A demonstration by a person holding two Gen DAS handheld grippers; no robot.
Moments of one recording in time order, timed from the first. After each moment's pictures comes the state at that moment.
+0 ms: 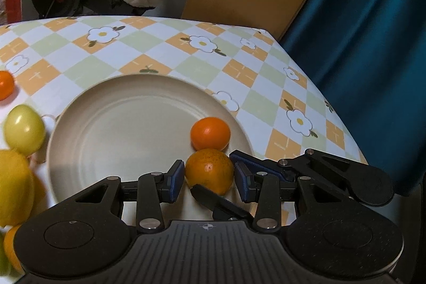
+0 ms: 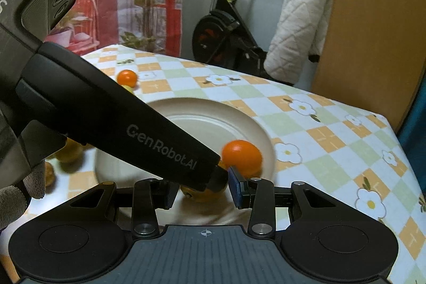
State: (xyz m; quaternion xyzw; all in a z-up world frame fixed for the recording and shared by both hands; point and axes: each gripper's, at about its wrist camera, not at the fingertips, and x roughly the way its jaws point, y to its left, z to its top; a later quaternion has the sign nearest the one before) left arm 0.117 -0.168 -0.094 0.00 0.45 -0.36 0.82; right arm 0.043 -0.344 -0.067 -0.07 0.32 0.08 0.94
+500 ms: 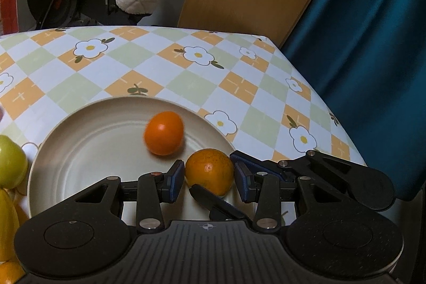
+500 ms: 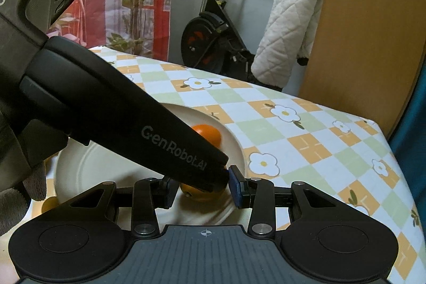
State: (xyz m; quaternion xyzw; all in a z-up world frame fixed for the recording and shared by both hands) left arm 0.134 -0.187 -0.093 0.00 0.44 -0.36 0.82; right arm 0.067 -0.363 -0.071 -0.08 0.32 0.07 0.94
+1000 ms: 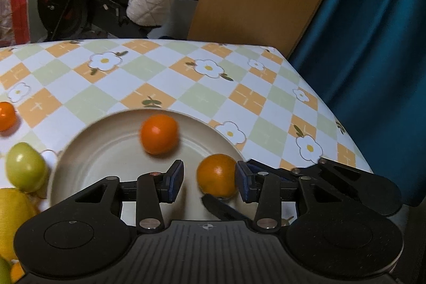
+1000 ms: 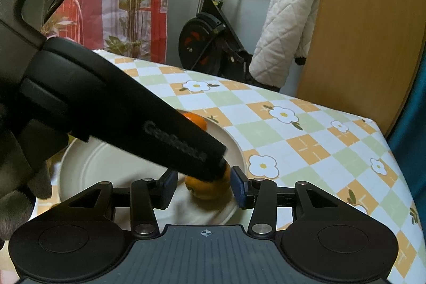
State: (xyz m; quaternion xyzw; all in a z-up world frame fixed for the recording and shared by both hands) left arm 0.130 -0.177 -0.079 0.00 0.42 -0.34 0.84; right arm 0.065 -0.358 -0.061 -0.07 0.32 0.06 0.94
